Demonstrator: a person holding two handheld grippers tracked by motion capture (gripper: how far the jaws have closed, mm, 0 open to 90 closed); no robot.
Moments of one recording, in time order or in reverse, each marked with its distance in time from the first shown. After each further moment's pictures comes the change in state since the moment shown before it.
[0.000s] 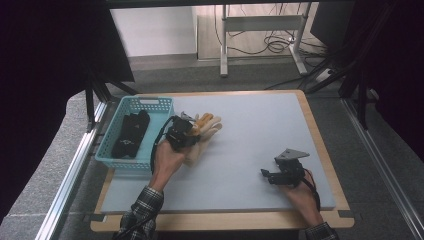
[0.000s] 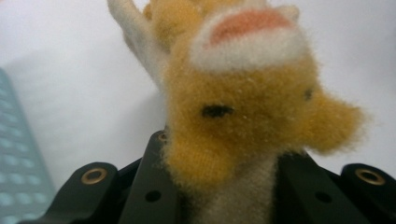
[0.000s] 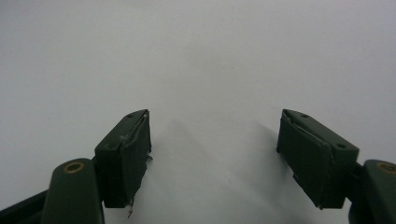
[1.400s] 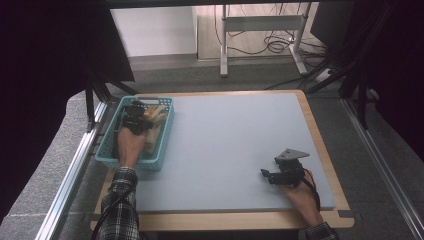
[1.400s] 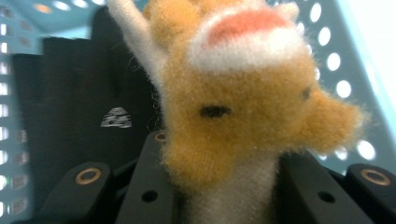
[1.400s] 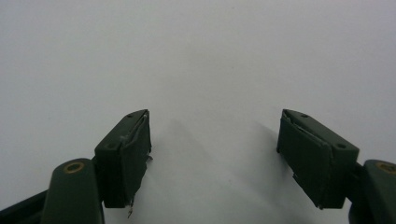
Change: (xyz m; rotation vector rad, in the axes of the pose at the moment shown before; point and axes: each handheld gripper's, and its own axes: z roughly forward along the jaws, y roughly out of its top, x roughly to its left) left arm 0.153 -0.038 -0.002 0.143 0.247 -0.336; right arm 0.000 0.000 0.000 -0.001 0.000 0.000
